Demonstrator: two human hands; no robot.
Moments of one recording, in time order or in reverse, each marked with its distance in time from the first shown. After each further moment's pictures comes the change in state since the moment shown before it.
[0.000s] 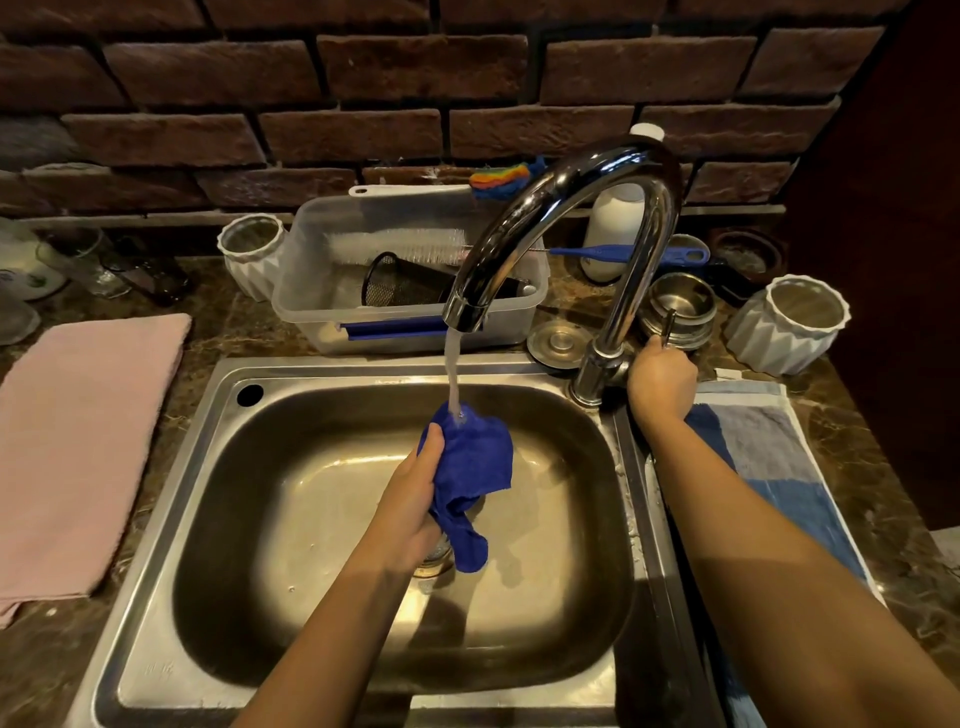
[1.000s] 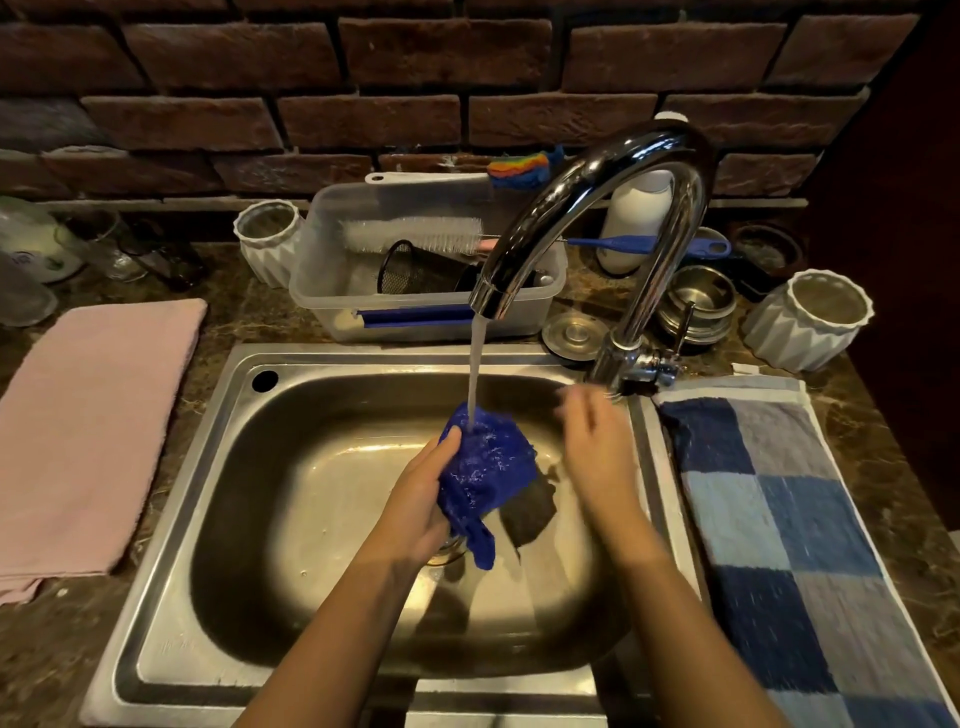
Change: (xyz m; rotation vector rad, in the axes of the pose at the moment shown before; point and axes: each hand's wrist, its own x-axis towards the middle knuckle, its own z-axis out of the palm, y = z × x) left_hand -0.006 -0.001 -0.009 -0.024 -0.025 -0.011; right_hand -0.118 0.026 0.008 0.252 -0.327 -0.428
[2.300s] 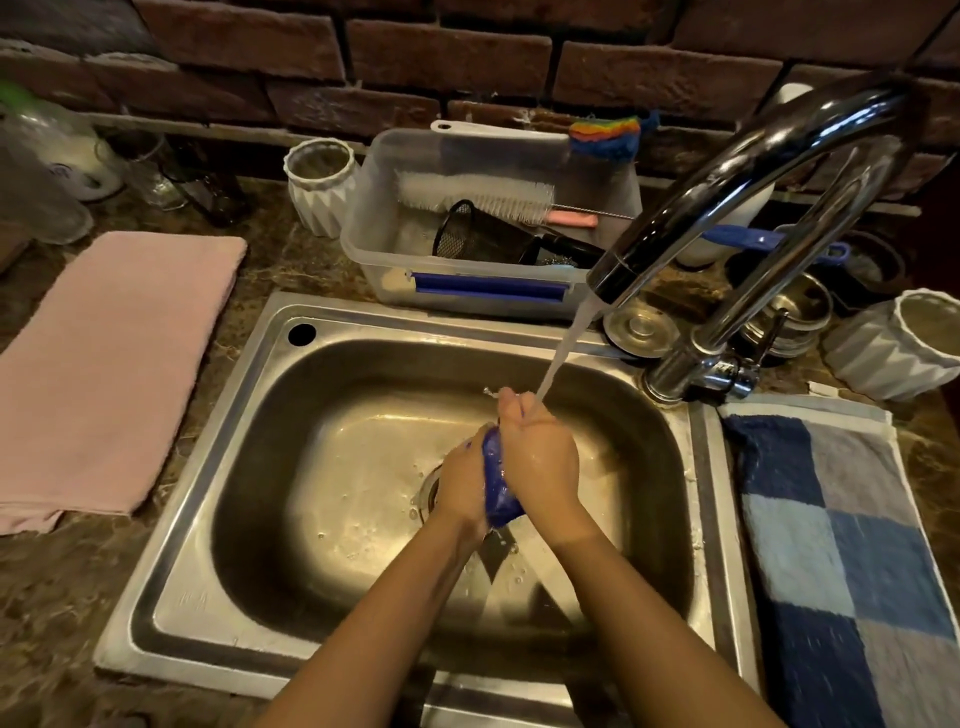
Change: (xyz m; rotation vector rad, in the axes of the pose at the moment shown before) left_hand 0.028 -0.022 -0.011 0.058 0.249 -0.072; right_hand -0.016 -0.018 0.094 -0.151 -0.271 0.151
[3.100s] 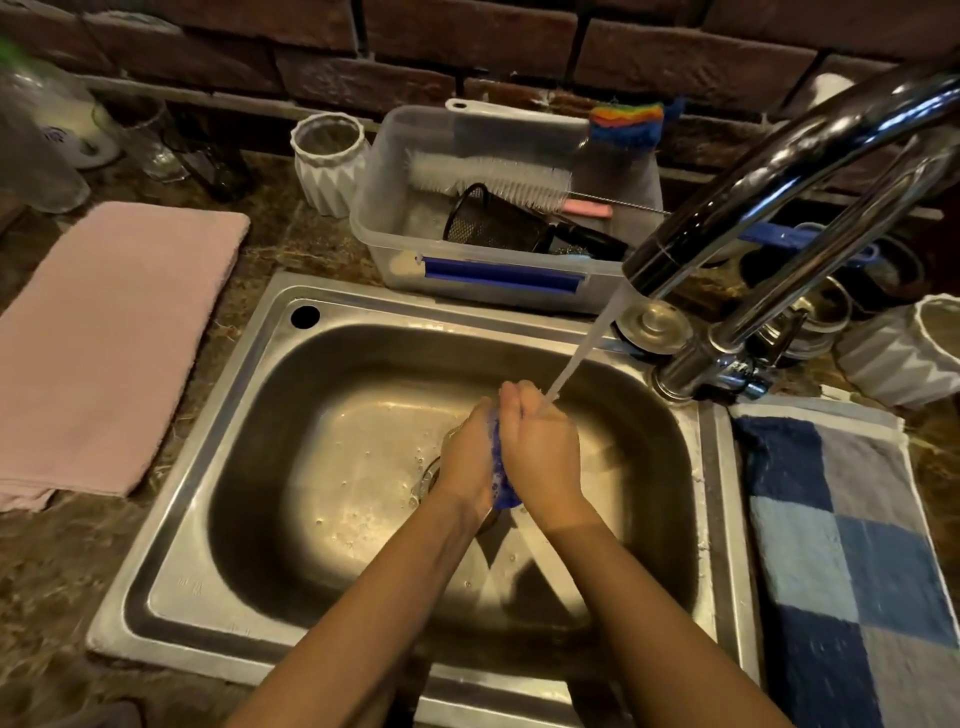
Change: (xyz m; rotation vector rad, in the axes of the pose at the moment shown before) left_hand 0.006 0.012 0.002 -0.069 -0.004 0.018; right_hand 0.003 0.004 0.007 -0.200 0.089 -0.263
